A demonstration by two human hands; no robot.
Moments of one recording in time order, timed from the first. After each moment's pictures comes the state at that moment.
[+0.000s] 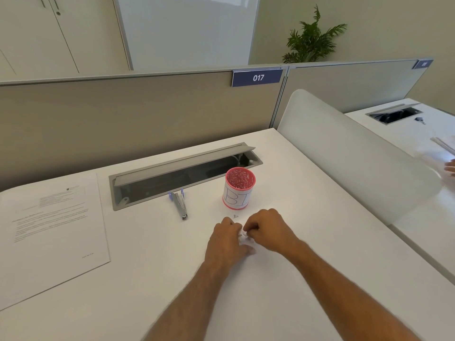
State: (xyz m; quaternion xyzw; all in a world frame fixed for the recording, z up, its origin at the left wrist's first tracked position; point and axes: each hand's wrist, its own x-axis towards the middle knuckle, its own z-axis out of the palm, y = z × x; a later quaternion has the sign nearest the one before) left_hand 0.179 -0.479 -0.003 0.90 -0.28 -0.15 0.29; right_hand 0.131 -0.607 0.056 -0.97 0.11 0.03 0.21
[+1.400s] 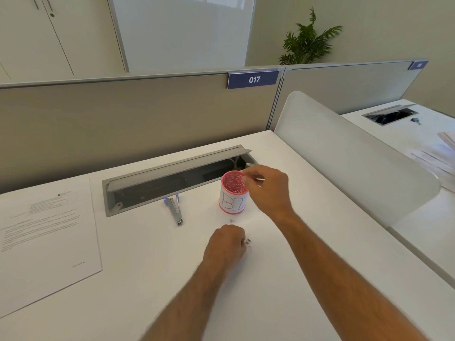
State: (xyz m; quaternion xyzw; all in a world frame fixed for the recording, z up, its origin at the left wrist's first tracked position) left_hand 0.183 -0.489 0.006 0.91 -0.35 -0.08 0.21; right_hand 0.177 -0.614 0.109 -0.89 0.17 -0.26 0.33
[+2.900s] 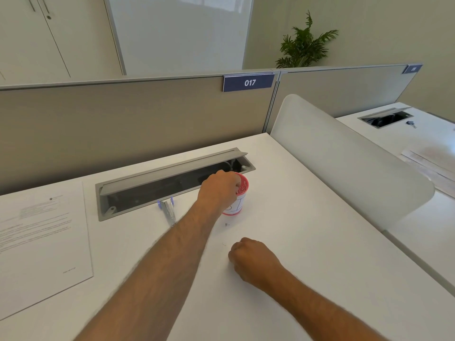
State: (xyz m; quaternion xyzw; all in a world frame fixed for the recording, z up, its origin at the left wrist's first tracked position) left_hand 0.264 -0.529 0.099 0.93 -0.35 -0.06 0.14; right_hand 0.112 -0.587 0.021 -0.99 -0.06 0.11 0.00
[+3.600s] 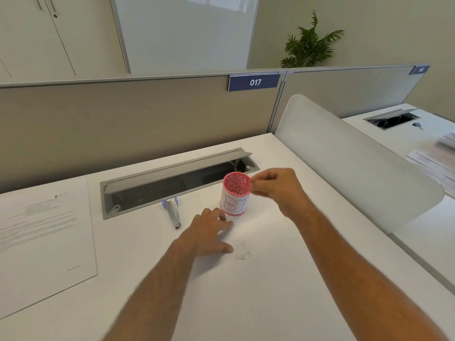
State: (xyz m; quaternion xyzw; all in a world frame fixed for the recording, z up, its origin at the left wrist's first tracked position) left_hand 0.253 -0.461 0.005 0.87 -0.45 -0.15 0.14; right_hand 0.177 -0.642 0.130 -0.75 0.24 -0.13 0.61
